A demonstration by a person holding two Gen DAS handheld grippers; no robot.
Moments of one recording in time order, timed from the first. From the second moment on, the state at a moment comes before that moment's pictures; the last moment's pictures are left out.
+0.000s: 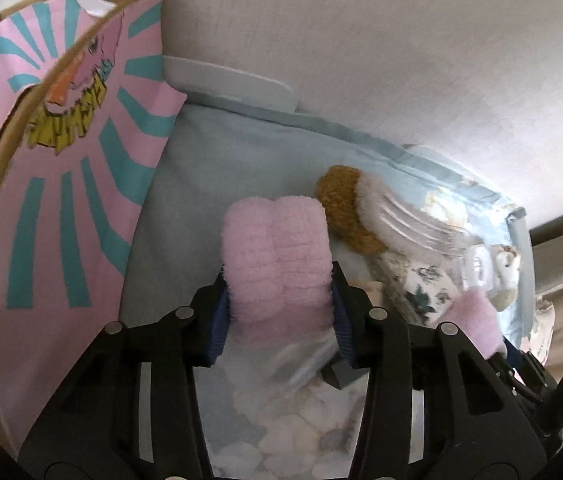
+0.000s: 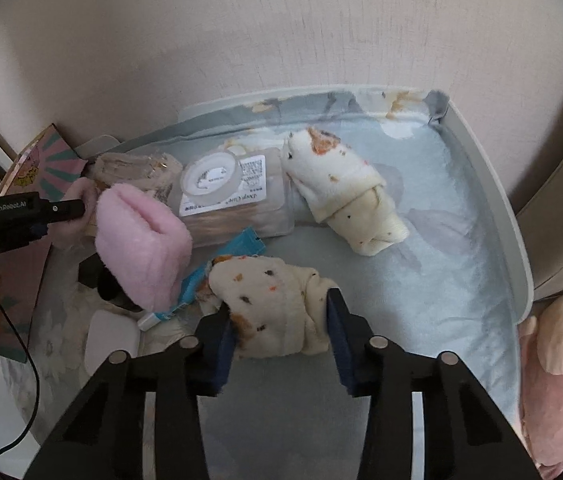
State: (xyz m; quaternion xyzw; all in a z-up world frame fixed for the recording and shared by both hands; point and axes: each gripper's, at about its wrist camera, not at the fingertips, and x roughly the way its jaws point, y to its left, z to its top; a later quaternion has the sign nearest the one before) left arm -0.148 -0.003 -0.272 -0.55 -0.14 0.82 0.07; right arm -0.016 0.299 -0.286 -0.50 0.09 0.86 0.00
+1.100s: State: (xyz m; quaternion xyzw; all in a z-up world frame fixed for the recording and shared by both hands) left arm -0.050 -0.131 -0.067 -0.44 -0.15 0.88 0.04; right arm -0.070 0.154 -0.088 -0.41 -0.03 0.89 -0.17
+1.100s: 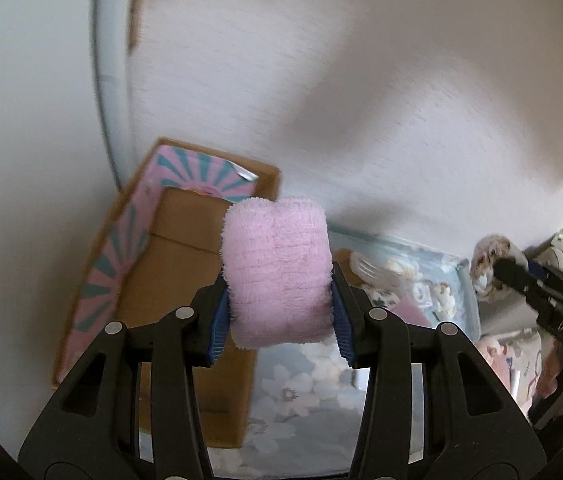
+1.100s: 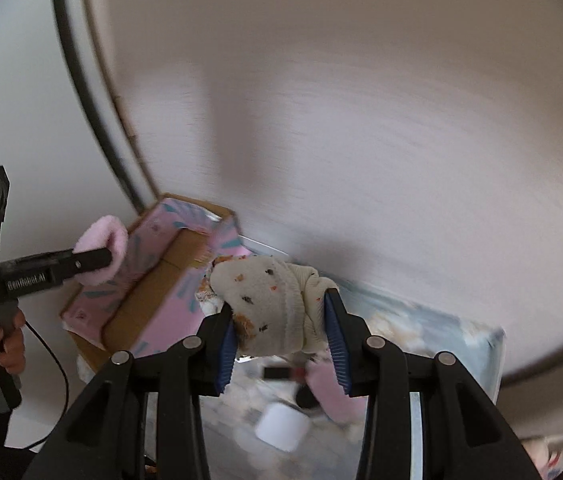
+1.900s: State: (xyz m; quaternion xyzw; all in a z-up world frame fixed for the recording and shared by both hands) left arm -0.041 -0.202 -0.142 -0.51 -0.14 0.85 -0.05; right arm -0.186 -0.074 -0.171 -0.52 -0.16 0.78 -0.31
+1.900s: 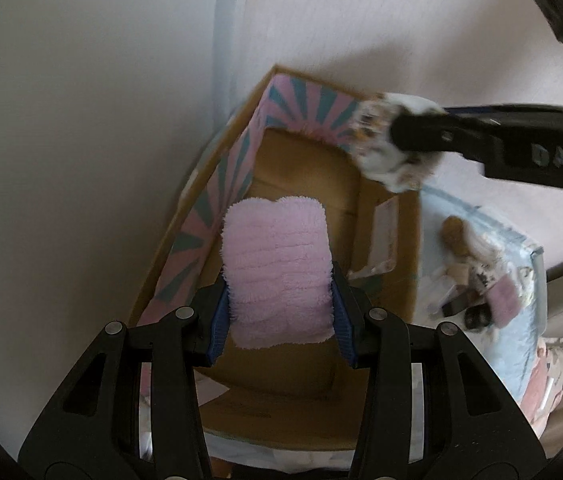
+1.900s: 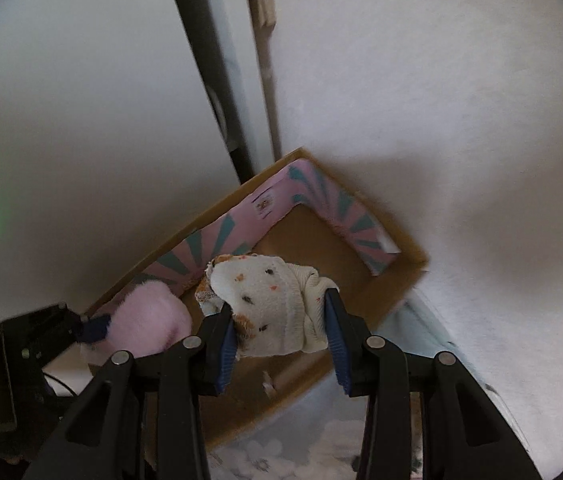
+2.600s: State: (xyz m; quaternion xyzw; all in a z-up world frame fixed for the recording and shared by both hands) left arm -0.038 -0.215 -0.159 -0.53 -0.17 0.82 -0.08; right arm -0.204 -0.081 -0.191 -0.54 -0.13 0.77 -0.31
